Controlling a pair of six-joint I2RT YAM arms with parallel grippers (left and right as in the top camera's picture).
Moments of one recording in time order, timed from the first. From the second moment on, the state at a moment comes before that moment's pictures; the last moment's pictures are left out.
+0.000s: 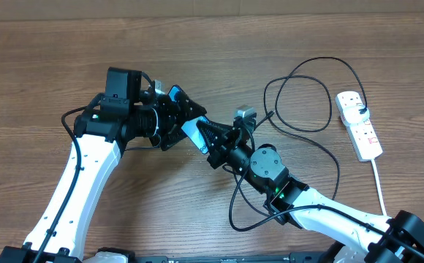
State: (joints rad) left arm -0.18 1.42 1.15 -0.73 0.73 -0.92; right arm 0.82 1.43 0.53 0.84 0.06 0.63
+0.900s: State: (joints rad) left arm -0.18 1.43 1.15 -0.73 0.73 -0.92; right arm 0.82 1.43 0.54 0.82 0.06 0.63
